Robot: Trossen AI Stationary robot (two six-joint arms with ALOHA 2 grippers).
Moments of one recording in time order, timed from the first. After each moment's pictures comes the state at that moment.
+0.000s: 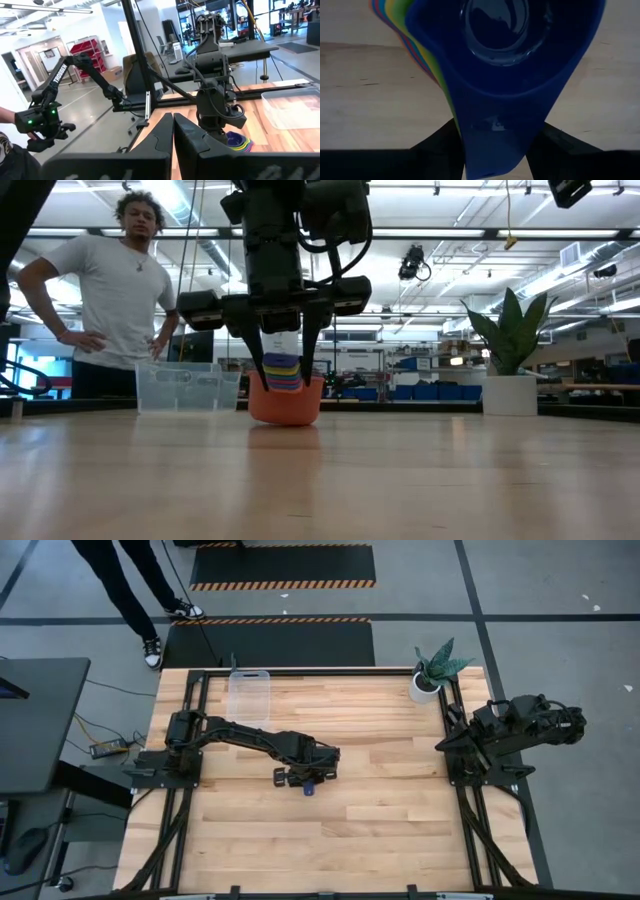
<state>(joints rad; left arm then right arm) -0.07 2.00 1.47 -0.80 0.14 -1.74 0.23 0.19 0.62 -0.41 -0.07 0.23</state>
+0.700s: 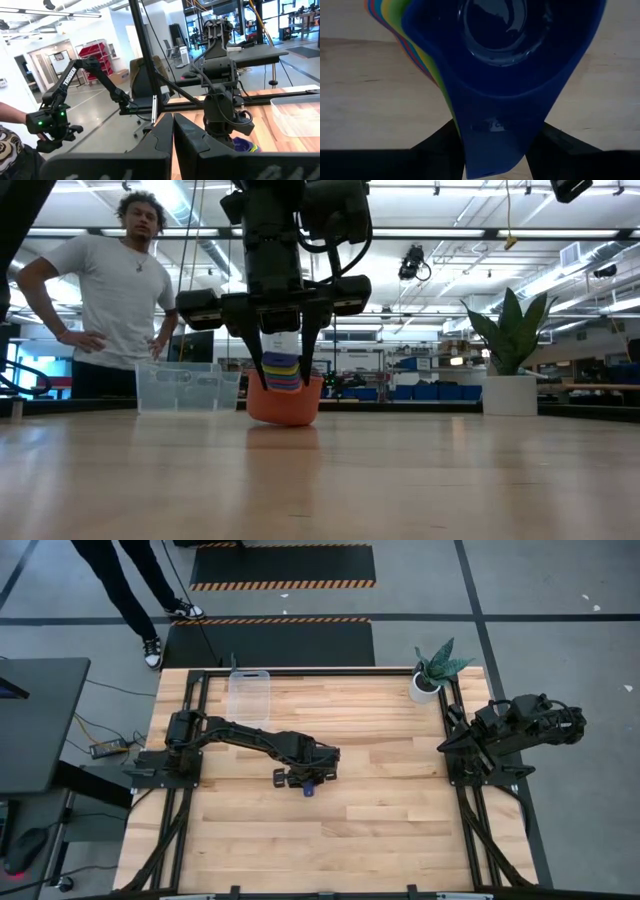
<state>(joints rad) -0.07 2.00 1.47 -0.80 0.15 -1.74 0.23 0.19 0.62 -0.38 -0.11 0.23</state>
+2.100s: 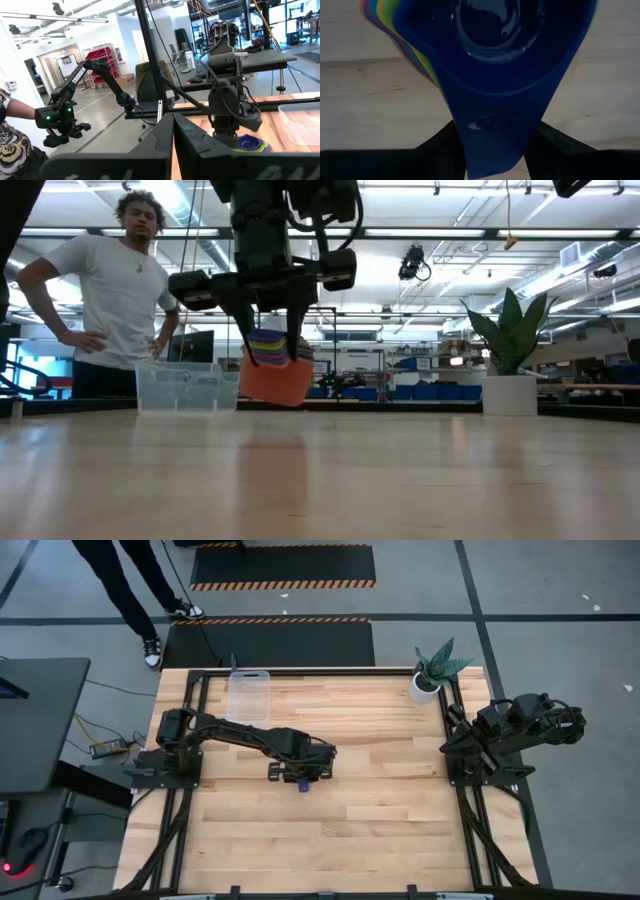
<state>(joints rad) -0.07 1.93 1.47 -0.87 0.10 -1.64 0.23 0.19 0.62 -0.34 -0.13 0.23</state>
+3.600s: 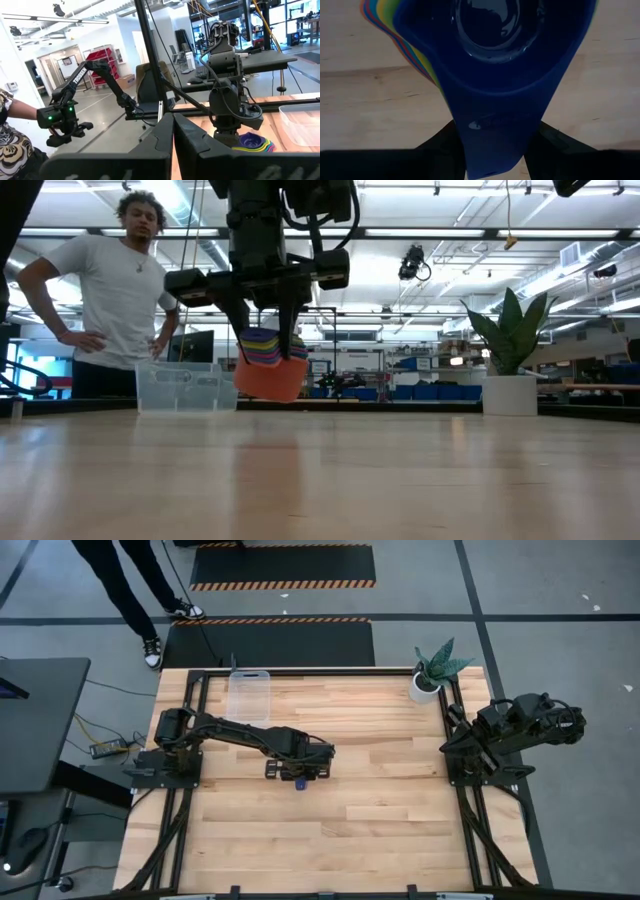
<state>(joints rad) -0.07 1.91 1.47 -0.92 0.07 -1.61 0.23 0.19 0.62 -0.34 -0.13 0.23</state>
